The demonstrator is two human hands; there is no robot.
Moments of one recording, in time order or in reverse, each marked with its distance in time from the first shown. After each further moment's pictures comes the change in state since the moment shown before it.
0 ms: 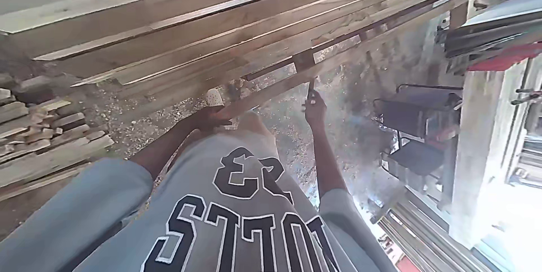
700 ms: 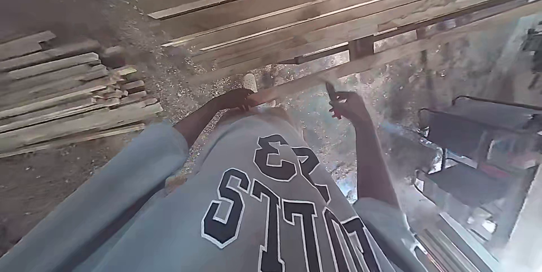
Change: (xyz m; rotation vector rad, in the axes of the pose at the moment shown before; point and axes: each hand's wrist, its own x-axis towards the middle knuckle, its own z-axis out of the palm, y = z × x) left_hand -0.049 -0.070 -0.007 -0.345 -0.055 0.106; right_hand -0.058 -0.062 0.019 -0.275 -0.424 0.025
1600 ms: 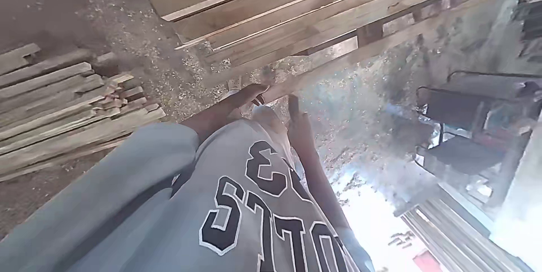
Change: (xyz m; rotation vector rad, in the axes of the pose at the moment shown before) left_hand 0.002 0.002 -0.002 -0.190 0.066 -0.066; right_hand -0.104 -0.110 0.191 -0.122 0.056 0.026
